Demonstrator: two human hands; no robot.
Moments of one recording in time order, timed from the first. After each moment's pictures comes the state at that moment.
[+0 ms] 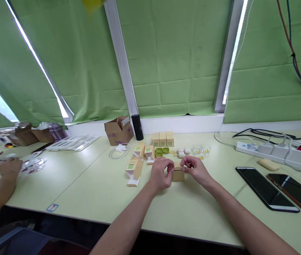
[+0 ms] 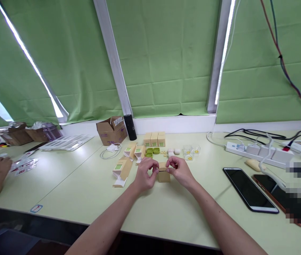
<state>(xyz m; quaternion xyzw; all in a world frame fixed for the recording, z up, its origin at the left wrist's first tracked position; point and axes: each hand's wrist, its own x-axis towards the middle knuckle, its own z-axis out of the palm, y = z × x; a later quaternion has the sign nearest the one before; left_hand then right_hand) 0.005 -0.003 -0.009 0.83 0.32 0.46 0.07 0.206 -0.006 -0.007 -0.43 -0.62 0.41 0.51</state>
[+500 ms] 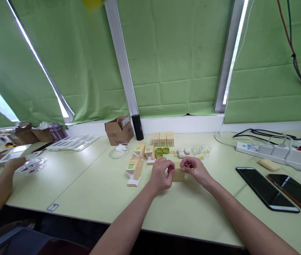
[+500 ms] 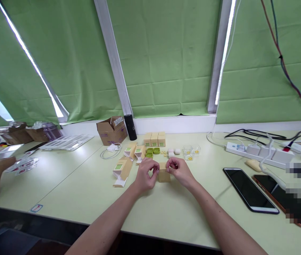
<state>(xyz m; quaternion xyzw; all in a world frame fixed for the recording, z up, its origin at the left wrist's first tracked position) 0.006 -0.005 -0.008 0.83 0.30 0.46 0.07 0.207 -0.004 -0.009 -0.41 -0.63 0.43 0.50</state>
